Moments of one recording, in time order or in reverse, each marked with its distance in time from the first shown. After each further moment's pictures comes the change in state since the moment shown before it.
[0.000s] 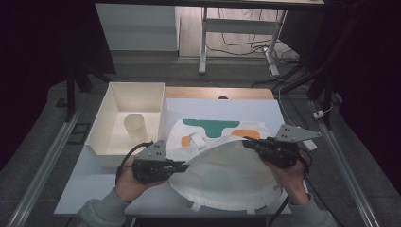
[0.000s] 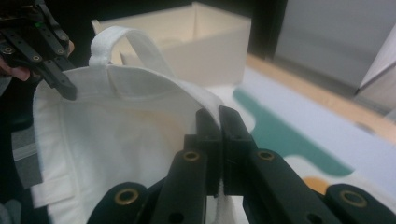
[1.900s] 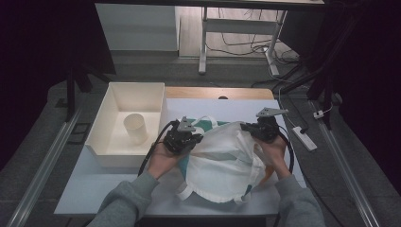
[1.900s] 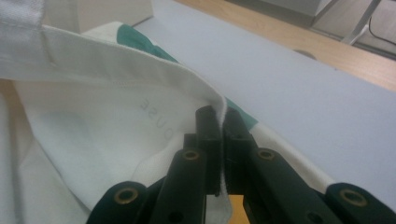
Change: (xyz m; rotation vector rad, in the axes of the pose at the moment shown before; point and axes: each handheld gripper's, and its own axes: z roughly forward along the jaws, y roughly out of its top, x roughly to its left) left arm 0.066 0.022 0.098 0.113 0.295 -0.151; right arm -0.116 -0.066 0.093 0.258 -0.175 0.139
